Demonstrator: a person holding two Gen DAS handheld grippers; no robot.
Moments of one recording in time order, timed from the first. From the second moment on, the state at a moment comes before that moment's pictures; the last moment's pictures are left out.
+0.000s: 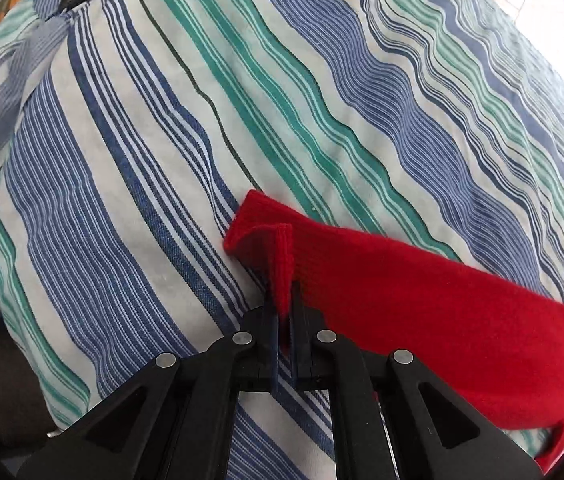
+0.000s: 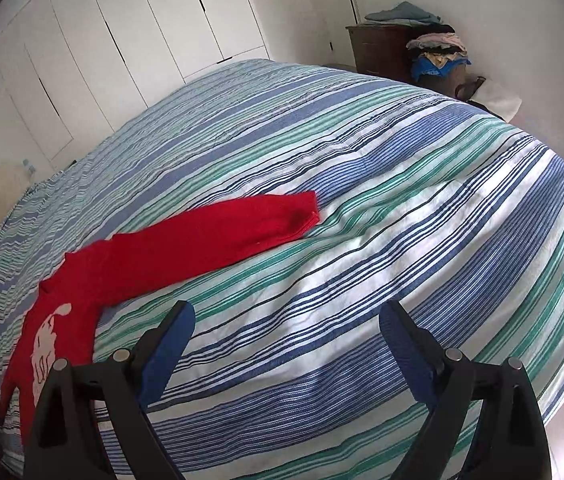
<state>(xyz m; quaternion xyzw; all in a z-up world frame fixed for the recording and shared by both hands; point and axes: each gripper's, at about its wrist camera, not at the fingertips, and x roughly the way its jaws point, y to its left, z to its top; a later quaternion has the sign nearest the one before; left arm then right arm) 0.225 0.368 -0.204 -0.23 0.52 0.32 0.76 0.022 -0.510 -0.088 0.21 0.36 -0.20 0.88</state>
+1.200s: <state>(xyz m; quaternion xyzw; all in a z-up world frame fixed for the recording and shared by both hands) 0.055 0.042 -0.197 0.04 0.62 -0.07 0.78 0.013 -0.229 -0.182 -0.01 0.60 0.18 0.78</state>
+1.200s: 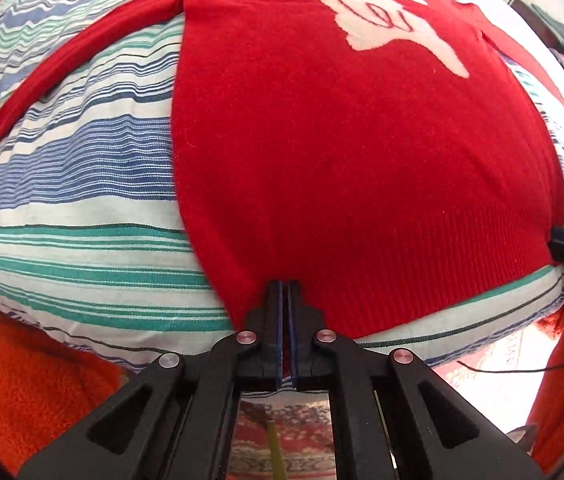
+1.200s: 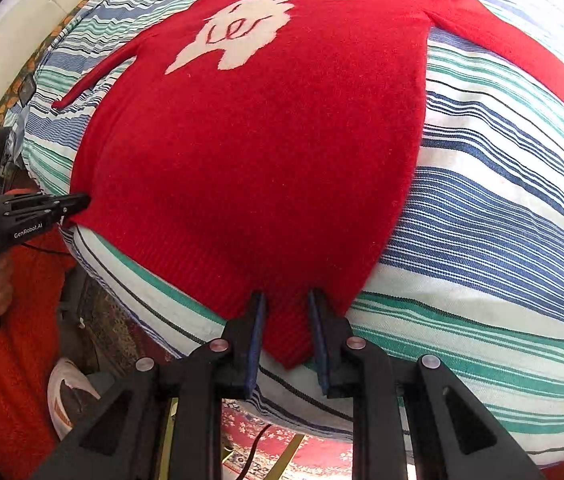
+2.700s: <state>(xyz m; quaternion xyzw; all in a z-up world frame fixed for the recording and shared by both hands) 0.022 0.087 -0.113 -0.01 0.46 0.07 0.88 -0.015 -0.237 -0.052 -0.09 0.49 -0.06 0.87</state>
